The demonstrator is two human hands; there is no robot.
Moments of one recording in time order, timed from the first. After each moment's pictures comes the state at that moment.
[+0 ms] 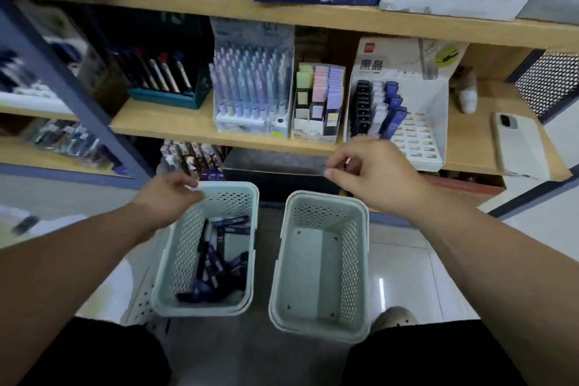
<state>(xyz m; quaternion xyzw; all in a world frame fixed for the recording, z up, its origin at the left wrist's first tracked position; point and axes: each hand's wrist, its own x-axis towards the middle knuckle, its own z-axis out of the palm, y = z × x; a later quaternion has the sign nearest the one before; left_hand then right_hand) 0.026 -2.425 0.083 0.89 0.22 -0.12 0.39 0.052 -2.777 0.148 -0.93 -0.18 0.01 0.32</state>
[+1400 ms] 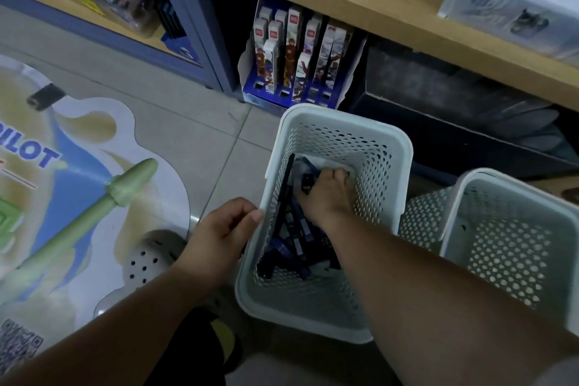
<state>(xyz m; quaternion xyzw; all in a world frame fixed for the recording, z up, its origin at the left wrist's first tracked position) -0.055 -2.324 -0.107 0.76 0.24 -0.14 0.59 0.070 -2.487 -0.199 -0.94 0.02 0.31 0.13</state>
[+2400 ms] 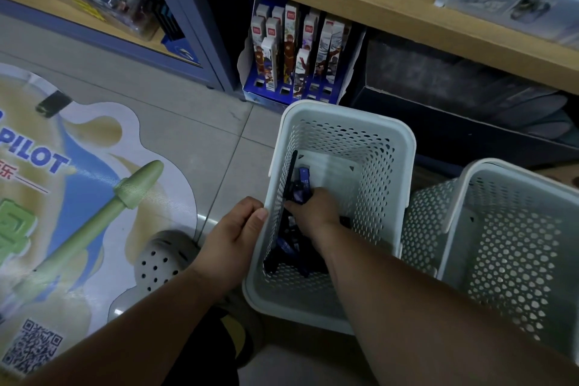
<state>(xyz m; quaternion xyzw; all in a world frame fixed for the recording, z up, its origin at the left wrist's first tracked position) -0.057 -2.331 -0.109 0.80 0.20 -0.15 0.55 0.035 -2.473 -0.221 -0.83 0.18 0.37 0.38</state>
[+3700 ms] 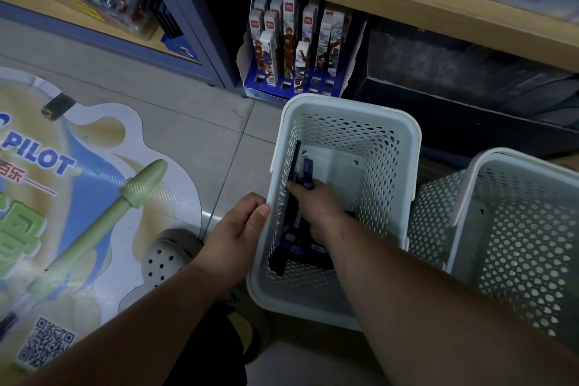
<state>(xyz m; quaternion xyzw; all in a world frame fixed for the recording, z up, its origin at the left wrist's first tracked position) -0.055 -2.331 -0.104 0.79 0.20 -0.16 0.55 0.038 -2.462 -0.218 -0.68 0.26 0.39 0.57</state>
